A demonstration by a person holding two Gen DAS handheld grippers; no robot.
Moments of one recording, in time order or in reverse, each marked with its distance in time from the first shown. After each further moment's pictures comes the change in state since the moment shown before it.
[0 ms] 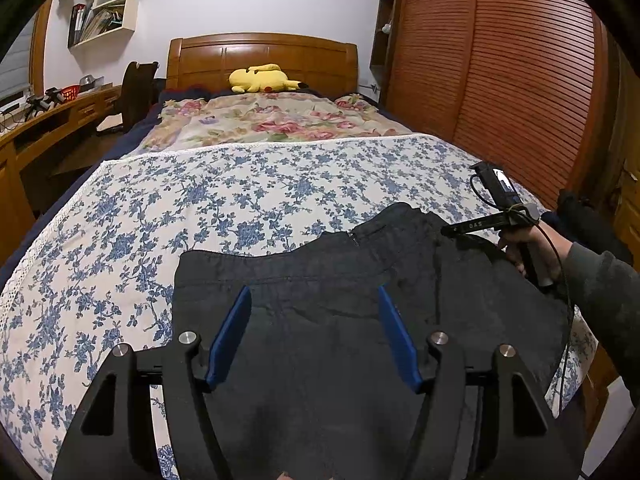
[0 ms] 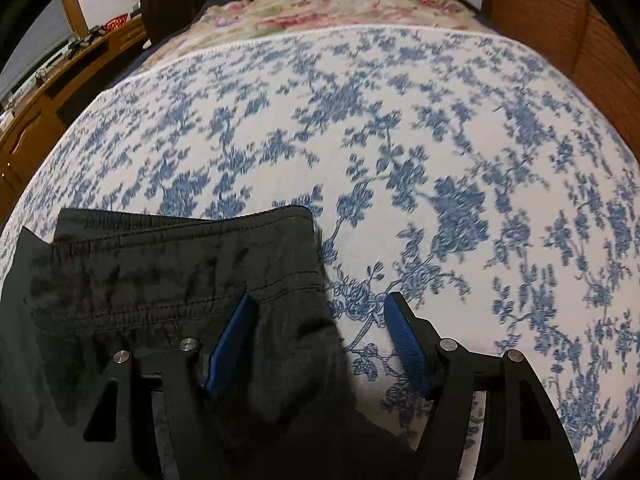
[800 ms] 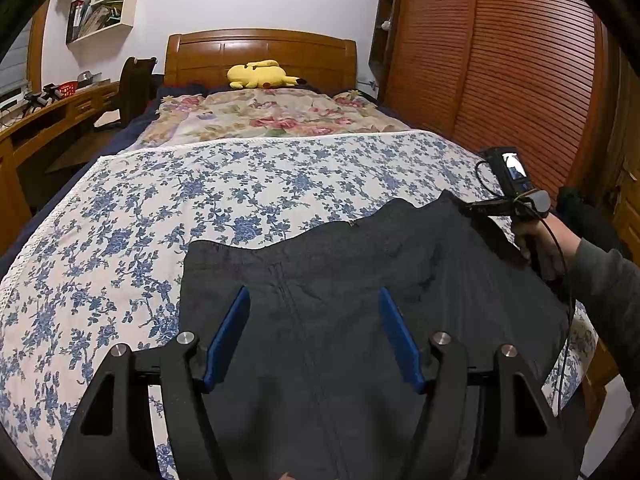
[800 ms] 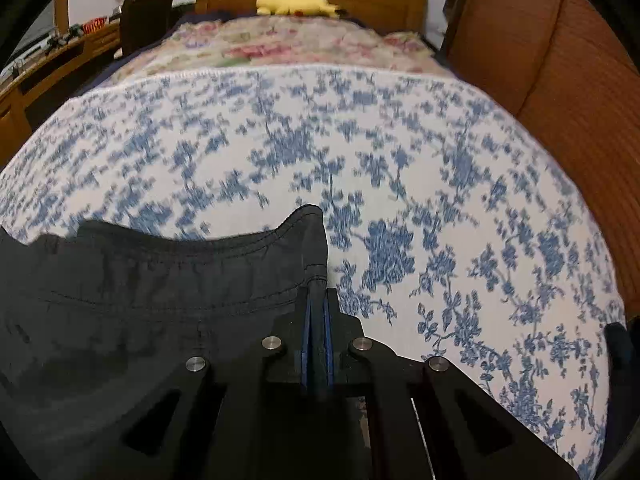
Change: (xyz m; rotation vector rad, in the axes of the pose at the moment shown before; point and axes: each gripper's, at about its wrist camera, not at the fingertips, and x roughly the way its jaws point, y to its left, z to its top) left arm 0.004 -0.001 -0.002 -0.005 0.010 -0.005; right arm -0.024 -0.001 0.002 -0.019 -0.140 -0.222
